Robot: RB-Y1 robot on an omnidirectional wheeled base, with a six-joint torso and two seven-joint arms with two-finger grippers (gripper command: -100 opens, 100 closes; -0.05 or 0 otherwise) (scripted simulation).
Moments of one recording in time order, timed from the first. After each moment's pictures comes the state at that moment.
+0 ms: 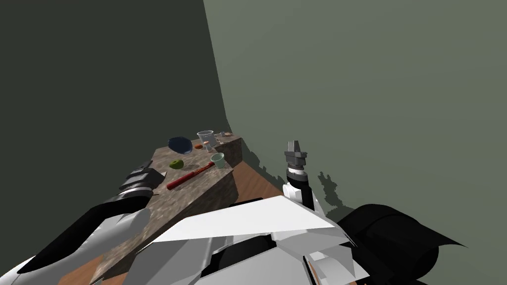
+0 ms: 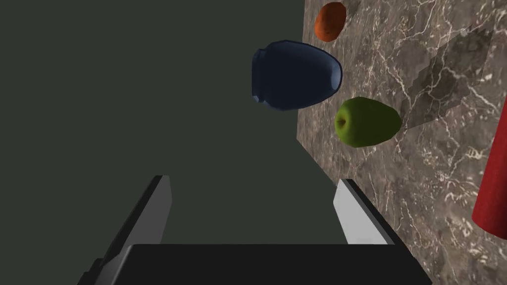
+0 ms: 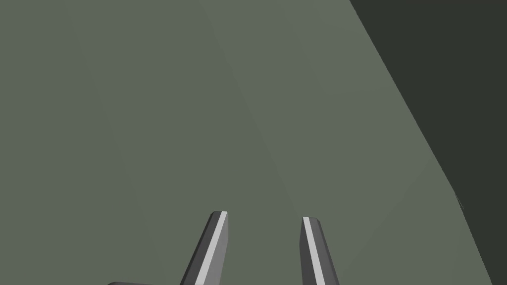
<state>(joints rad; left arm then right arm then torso) 0.43 0.21 0.52 -2.25 0.22 0.40 0.16 0.54 -0.03 -0.06 -2.37 -0.01 -0.61 -0.05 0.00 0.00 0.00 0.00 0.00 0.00</state>
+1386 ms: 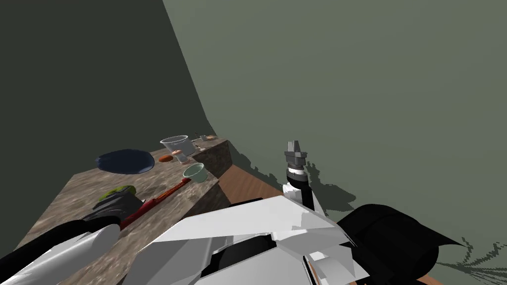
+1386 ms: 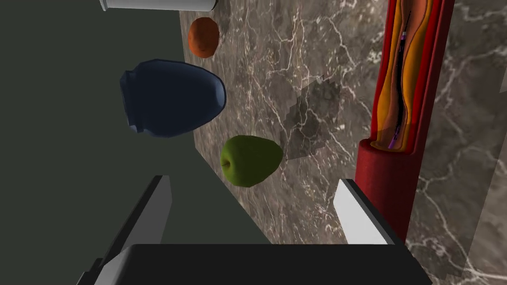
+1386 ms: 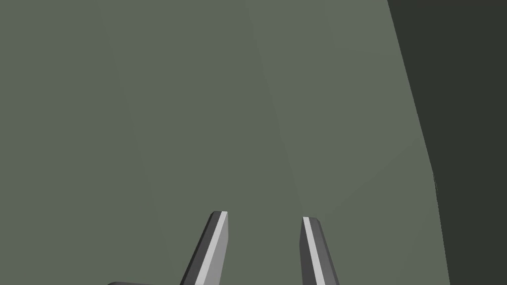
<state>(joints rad) 0.46 0.22 0.69 -2.19 0.26 0.80 0.22 0.55 -0.03 -0.06 -2.37 -0.01 -0.61 -0.05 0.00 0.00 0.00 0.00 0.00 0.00</state>
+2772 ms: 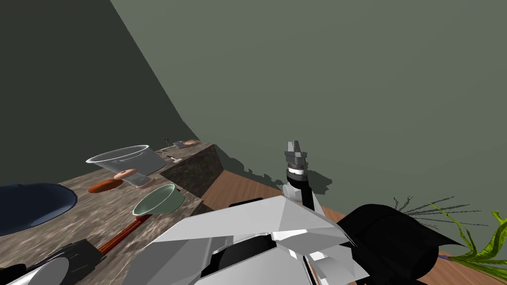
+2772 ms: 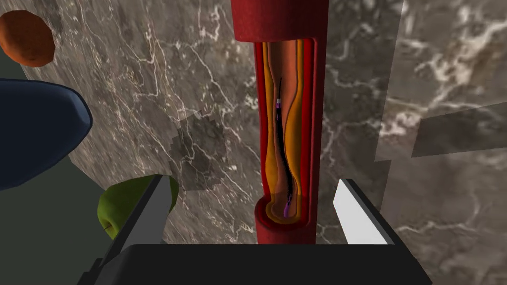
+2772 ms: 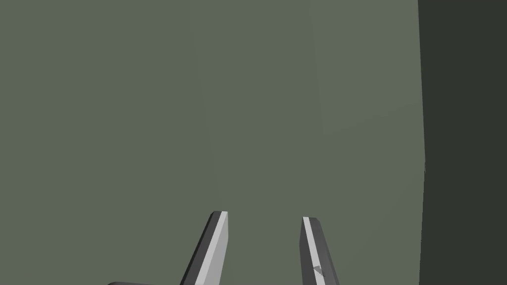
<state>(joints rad) 0.54 0.27 0.80 -2.08 0.30 1.19 0.30 0.55 -0.03 -0.06 -2.37 -0.01 -0.61 -0.05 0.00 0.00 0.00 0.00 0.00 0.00</state>
